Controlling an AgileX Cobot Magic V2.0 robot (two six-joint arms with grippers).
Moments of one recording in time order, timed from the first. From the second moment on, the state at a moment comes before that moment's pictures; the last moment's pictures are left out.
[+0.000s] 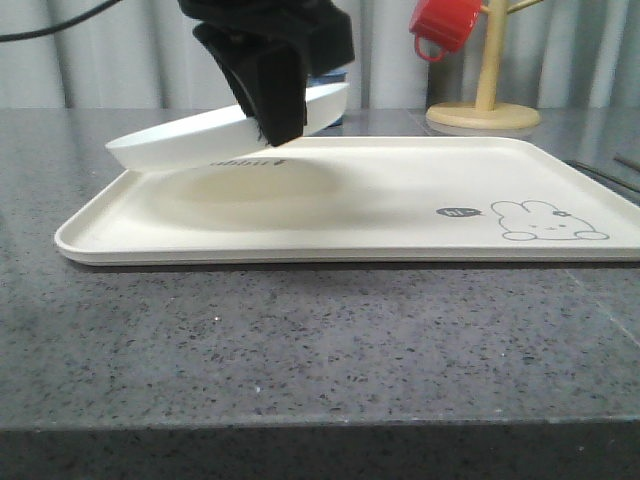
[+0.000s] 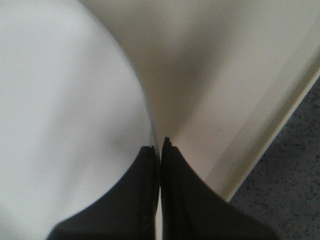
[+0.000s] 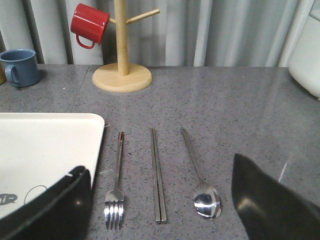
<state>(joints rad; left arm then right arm) -0.83 1.74 -1.56 0.17 1.08 0.16 -0.08 0.37 -0.54 0.00 0.43 0.03</state>
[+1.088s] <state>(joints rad) -0.67 1.65 -1.70 0.15 1.17 0.16 -0.08 0.37 -0.54 0.00 0.43 0.03</state>
